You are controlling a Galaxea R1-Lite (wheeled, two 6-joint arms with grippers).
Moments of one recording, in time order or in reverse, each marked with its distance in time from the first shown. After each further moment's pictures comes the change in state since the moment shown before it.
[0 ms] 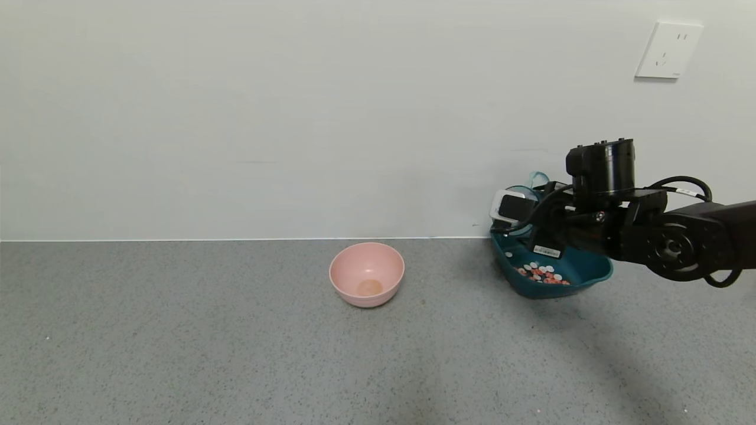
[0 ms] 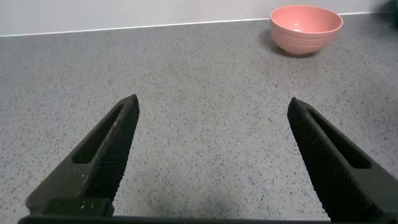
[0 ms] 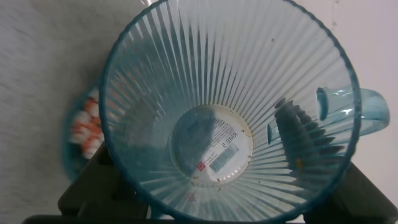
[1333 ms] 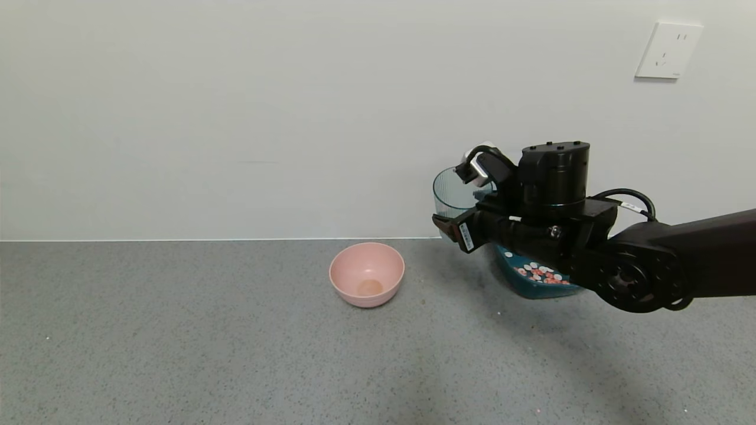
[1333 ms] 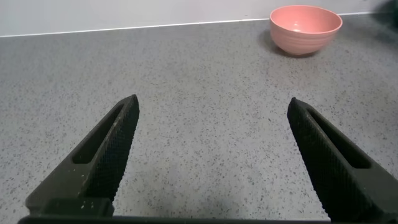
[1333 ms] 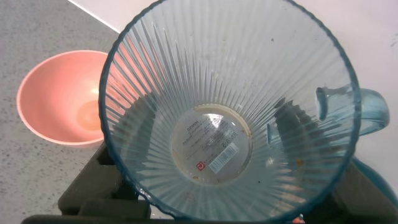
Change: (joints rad) left arm 0.000 0.000 0.000 0.000 0.000 0.000; right arm 0.198 0.041 -0.006 -0.222 0.122 0.866
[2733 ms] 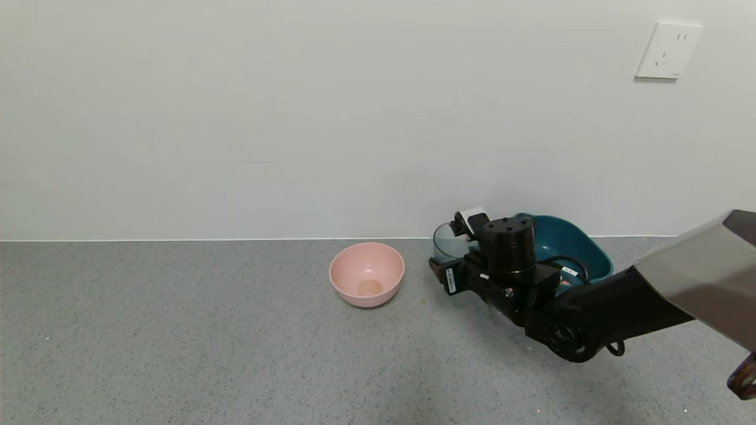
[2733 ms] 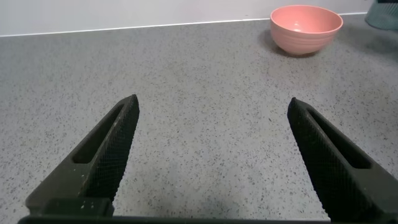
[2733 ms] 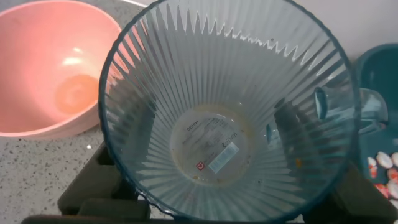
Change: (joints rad) left arm 0.000 0.000 0.000 0.000 0.000 0.000; right arm 0.009 0.207 0.148 -0.254 -0.111 0.249
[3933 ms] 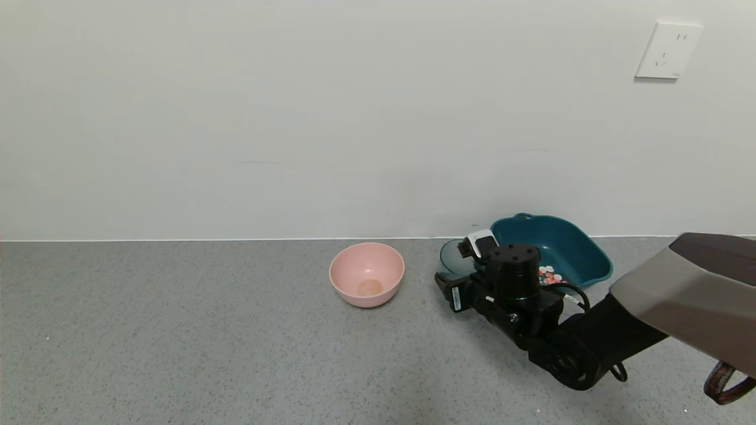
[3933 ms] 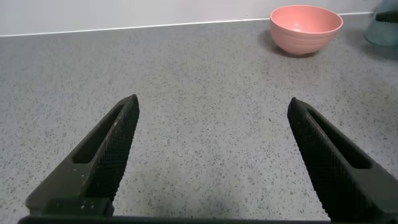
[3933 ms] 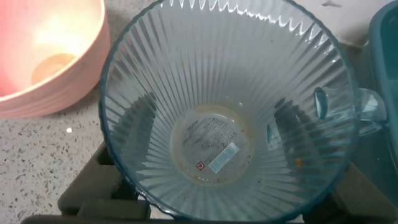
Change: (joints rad) left arm 0.000 0.000 0.000 0.000 0.000 0.000; right arm -0.015 0.059 0.138 -0.210 0.005 0.012
